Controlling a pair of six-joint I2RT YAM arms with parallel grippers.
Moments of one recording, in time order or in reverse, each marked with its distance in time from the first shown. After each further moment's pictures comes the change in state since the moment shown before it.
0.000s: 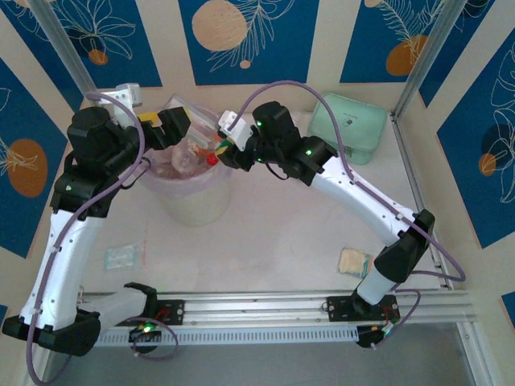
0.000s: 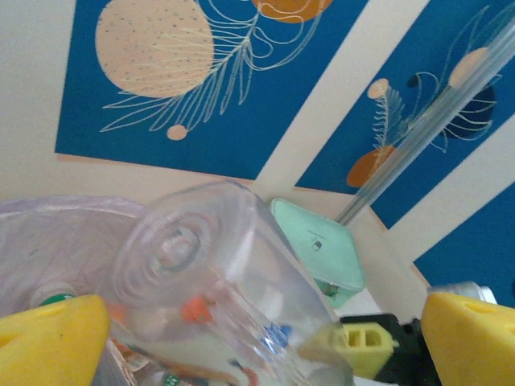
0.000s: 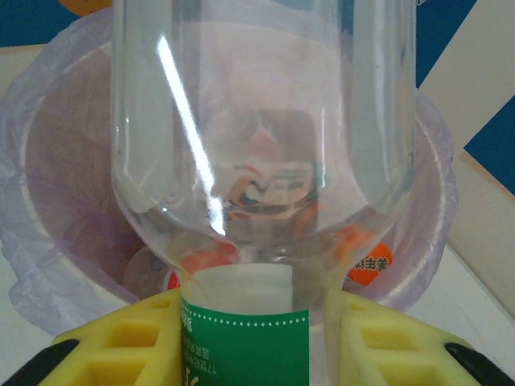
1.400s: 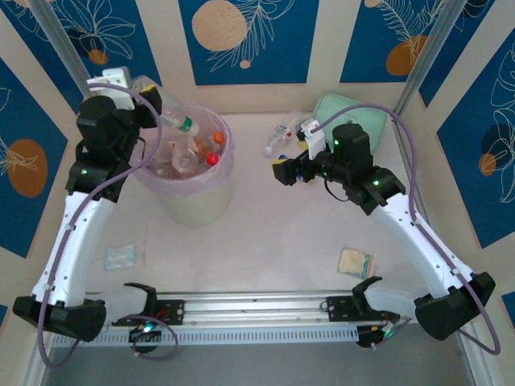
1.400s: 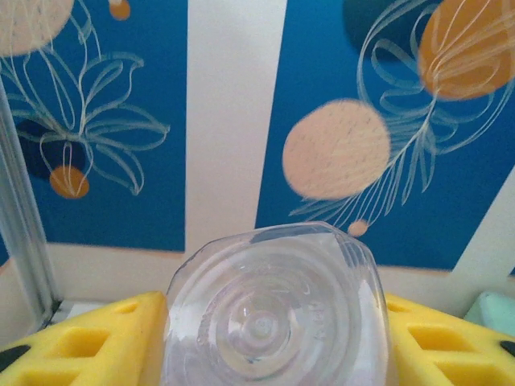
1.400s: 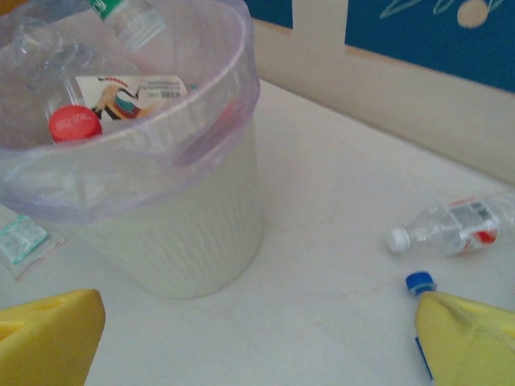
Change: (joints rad) left arm 0.051 0.089 -0.067 0.248 -0.406 0.322; right arm -0.328 -0.464 -0.501 0.059 -0.117 0.277
